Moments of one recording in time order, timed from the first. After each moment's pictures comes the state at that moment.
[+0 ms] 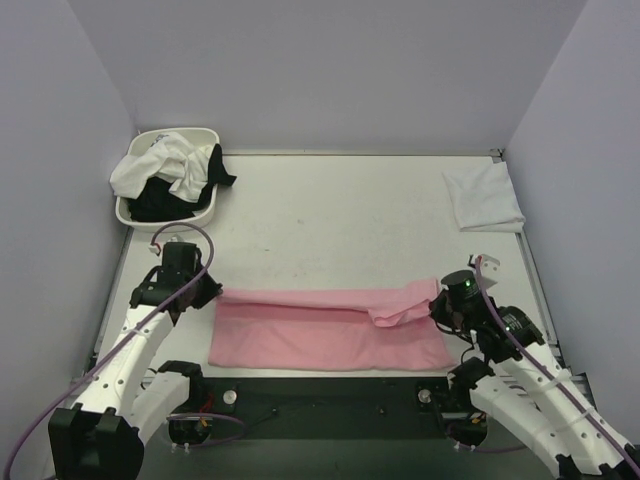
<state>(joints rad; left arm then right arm) -0.14 0.91 0.66 -0.67 -0.07 -0.81 0.50 0.64 0.63 -0.89 0.34 0.80</state>
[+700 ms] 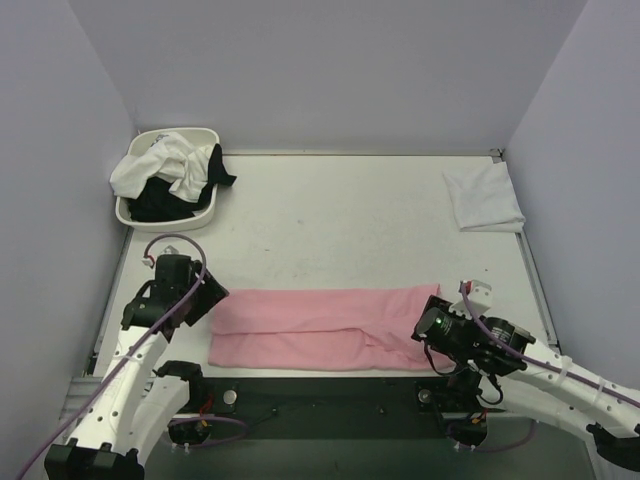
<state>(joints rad) -0.14 0.75 0.62 -0.79 -0.05 -0.82 1.02 0.57 0.57 -1.20 0.59 1.29</state>
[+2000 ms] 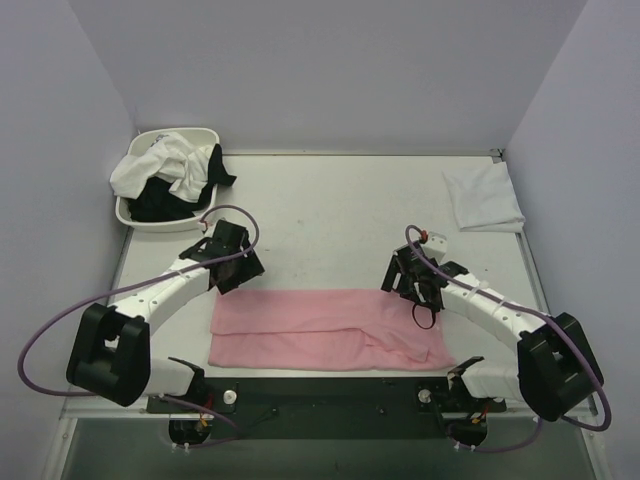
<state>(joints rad) -0.38 1.34 0.79 -0.49 -0.16 -0.84 0.52 1.24 0.64 -0.49 0.35 0.76</state>
